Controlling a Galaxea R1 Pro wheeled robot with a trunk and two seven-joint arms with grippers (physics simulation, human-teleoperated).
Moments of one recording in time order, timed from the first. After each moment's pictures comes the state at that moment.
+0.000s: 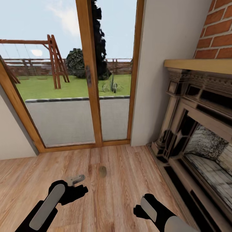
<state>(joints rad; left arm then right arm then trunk) -0.31 0.16 -0.30 -1.48 1.27 0.86 1.00 -0.58 0.06 0.50 -0.43 -0.80 0.60 -0.46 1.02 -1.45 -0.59</state>
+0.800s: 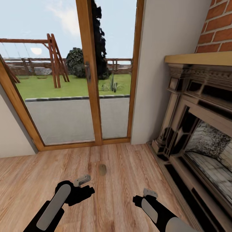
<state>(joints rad) -0.31 0.10 -0.31 -1.47 1.28 0.86 1.00 -0.57 0.06 0.50 -0.43 -0.81 0.29 -0.38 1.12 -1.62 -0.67</state>
